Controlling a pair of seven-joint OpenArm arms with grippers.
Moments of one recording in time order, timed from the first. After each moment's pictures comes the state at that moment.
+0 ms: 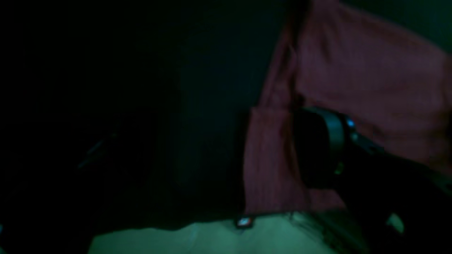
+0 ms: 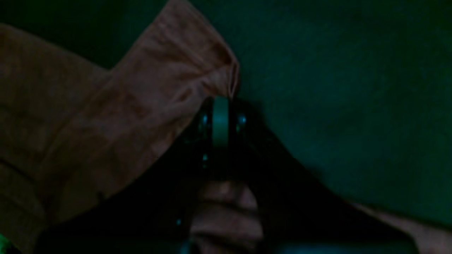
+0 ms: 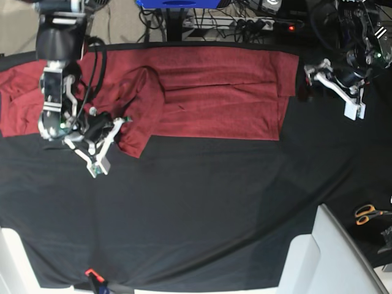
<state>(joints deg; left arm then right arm) 19.7 -15.0 -34.3 86.4 -32.4 -33.2 49.9 3.6 0.0 10.9 71.5 -0.5 32.6 -45.8</state>
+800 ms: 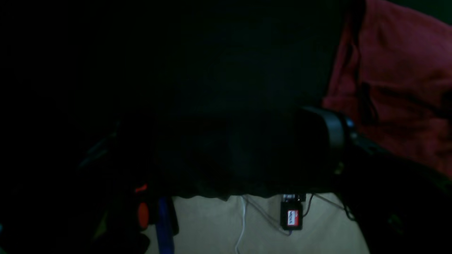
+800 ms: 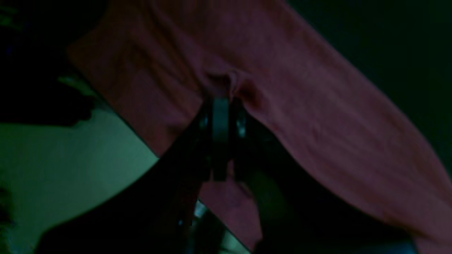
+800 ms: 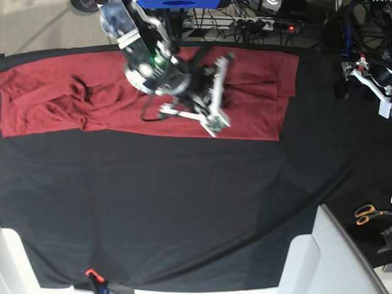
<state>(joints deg) 21.9 -22.2 -43.3 86.4 -32.3 -40.9 49.8 -10.4 -4.0 -31.3 96.5 5.0 13.1 -50.4</state>
